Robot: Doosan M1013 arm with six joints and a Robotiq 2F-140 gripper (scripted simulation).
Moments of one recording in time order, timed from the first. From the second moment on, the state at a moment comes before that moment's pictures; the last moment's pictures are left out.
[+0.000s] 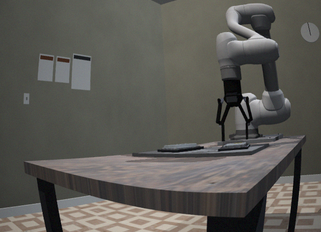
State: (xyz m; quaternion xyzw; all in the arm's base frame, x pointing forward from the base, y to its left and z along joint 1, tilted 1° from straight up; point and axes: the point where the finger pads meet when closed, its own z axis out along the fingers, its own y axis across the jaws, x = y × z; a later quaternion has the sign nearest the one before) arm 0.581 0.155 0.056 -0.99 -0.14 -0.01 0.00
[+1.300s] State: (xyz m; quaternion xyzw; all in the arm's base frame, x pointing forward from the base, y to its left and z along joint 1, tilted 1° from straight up) arm 0.581 0.155 0.056 -0.99 -0.14 -0.01 0.00
